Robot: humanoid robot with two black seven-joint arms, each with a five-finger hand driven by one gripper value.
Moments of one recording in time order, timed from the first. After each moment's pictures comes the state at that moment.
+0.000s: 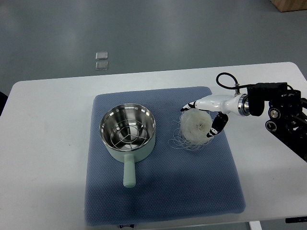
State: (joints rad) left arm 0.01 0.00 -0.06 -0.17 0.01 0.02 0.06; right arm 0.62 -0.42 0.87 1.31 -2.03 0.61 0.11
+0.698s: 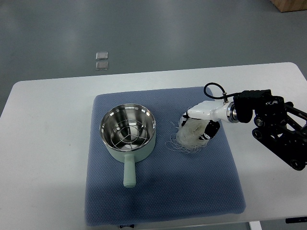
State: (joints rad) left arm 0.01 0.00 -0.06 -0.17 0.01 0.02 0.06; right arm 0.61 -0.34 0.83 1.27 -2.17 0.61 0.14
